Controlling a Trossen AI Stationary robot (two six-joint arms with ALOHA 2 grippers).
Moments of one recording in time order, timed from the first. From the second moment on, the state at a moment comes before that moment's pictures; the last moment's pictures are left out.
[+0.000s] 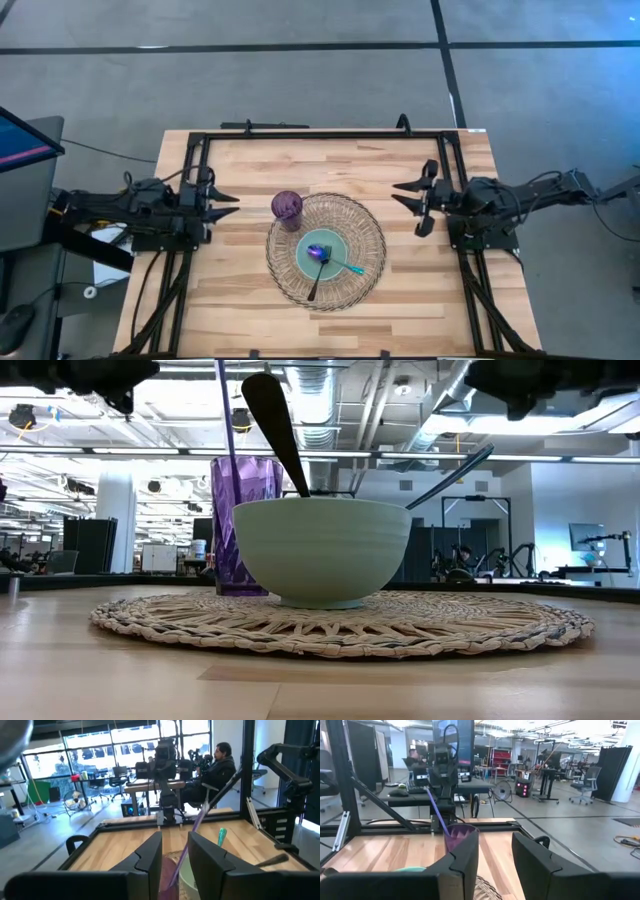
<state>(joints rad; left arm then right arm) -0.13 0.02 0.32 -0.09 -0.13 0.16 0.19 0.52 0.36 0.23 0.39 -0.10</state>
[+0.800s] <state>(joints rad) -0.13 0.01 0.07 0.18 -0.13 0.15 0.19 0.12 0.07 0.32 0.34 -0.19</state>
